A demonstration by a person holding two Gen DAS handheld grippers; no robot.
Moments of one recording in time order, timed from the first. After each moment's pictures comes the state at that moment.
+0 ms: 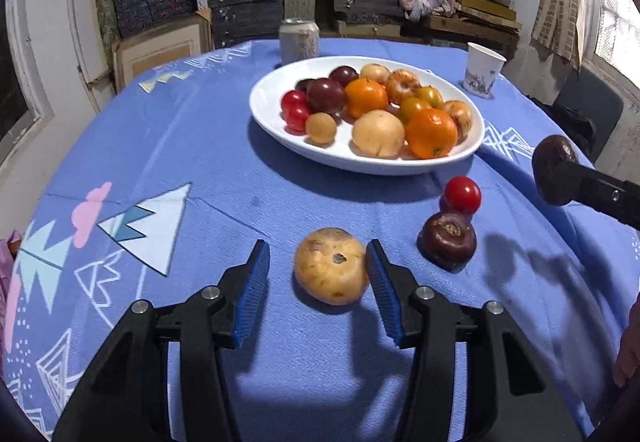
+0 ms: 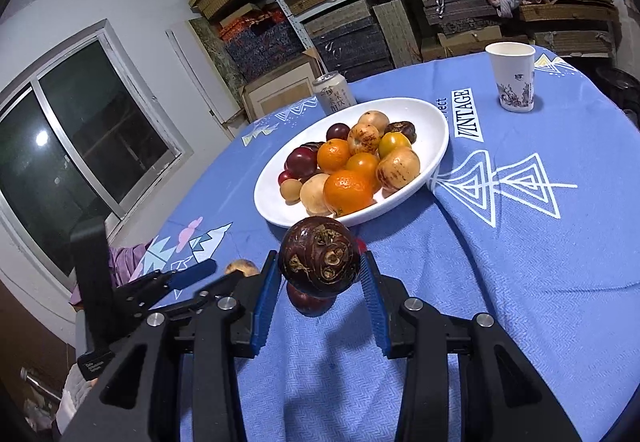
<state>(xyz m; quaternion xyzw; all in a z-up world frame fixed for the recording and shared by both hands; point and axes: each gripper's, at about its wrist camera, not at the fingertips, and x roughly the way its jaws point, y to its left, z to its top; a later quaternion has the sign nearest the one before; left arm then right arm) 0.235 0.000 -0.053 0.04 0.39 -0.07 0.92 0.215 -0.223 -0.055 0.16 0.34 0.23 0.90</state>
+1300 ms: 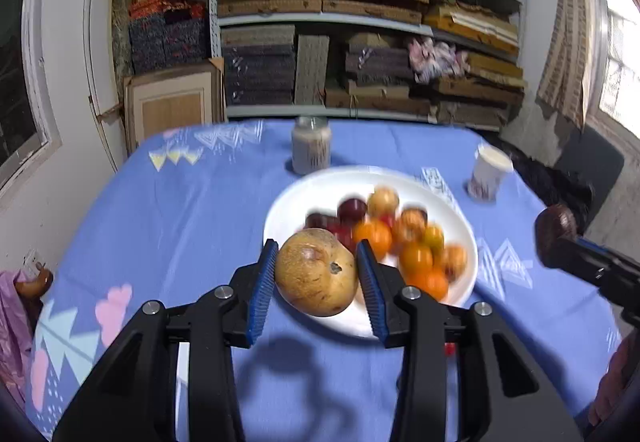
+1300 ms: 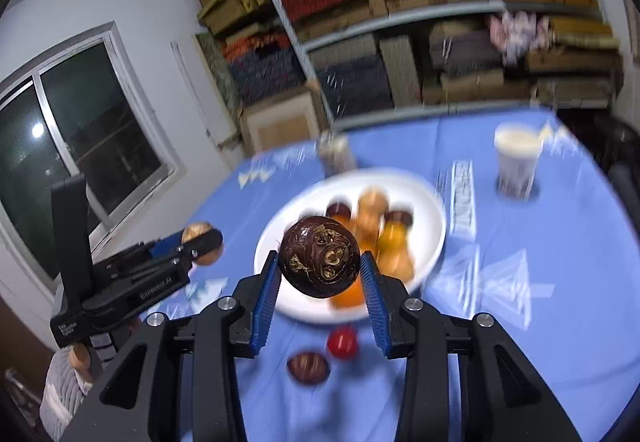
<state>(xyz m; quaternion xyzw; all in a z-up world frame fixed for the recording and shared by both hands) 0.301 0.002 0.053 0.00 0.30 -0.04 0.95 0.259 -0.224 0.031 0.12 0.28 0.20 0.93</state>
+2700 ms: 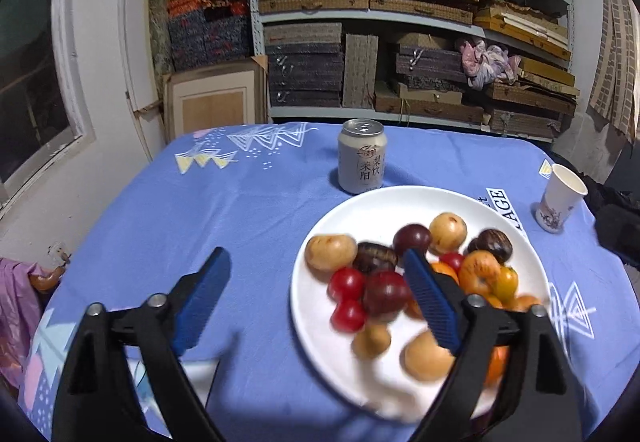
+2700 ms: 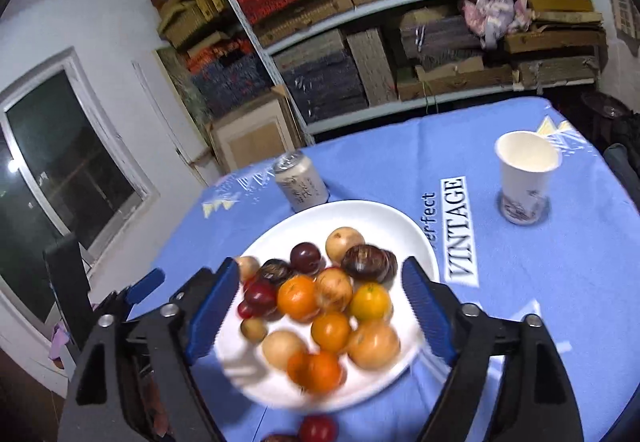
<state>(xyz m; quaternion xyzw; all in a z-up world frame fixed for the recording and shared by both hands) 0.345 -0.001 0.016 0.01 0.30 0.05 0.95 0.332 -0.230 0.006 0.17 0.30 0.16 0.93</state>
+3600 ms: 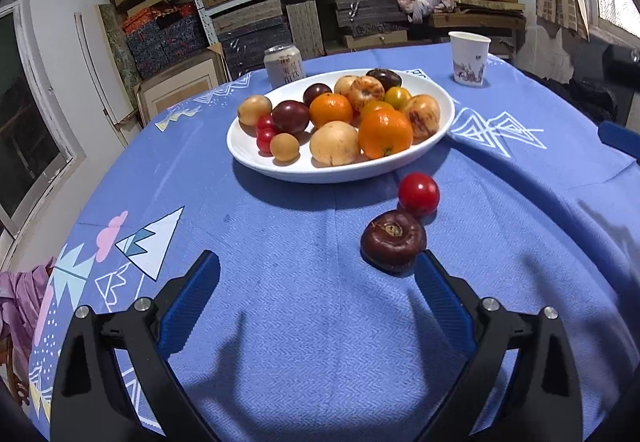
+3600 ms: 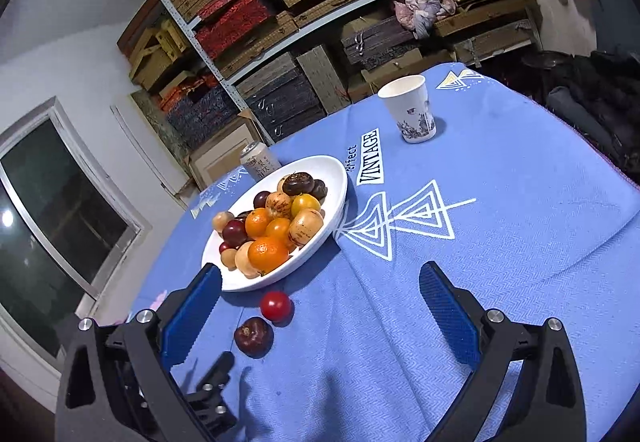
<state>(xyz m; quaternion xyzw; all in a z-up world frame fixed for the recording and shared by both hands) 0.211 -0.075 -0.051 0.12 0.35 0.00 0.93 0.209 -0.292 -0.047 0.25 0.28 0.10 0.92</state>
